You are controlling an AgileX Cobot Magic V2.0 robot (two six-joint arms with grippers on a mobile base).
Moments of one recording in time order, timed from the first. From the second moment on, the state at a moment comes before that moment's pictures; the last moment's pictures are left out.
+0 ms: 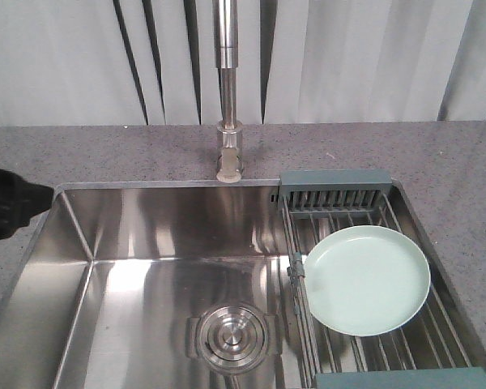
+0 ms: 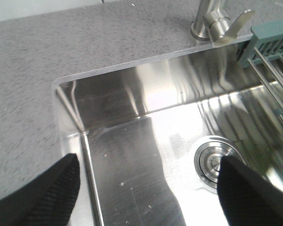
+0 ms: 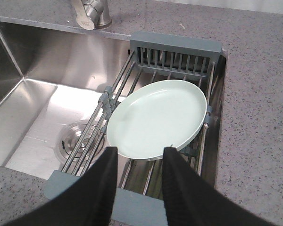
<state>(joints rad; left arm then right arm) -0.21 1.04 -1.01 -0.14 0.78 0.11 0.21 0.34 -0.60 0.14 0.85 -0.09</state>
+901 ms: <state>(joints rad) 0.01 1.58 -1.18 -1.13 0.82 1.35 0.21 0.34 -0.60 0.14 0.85 -0.09</state>
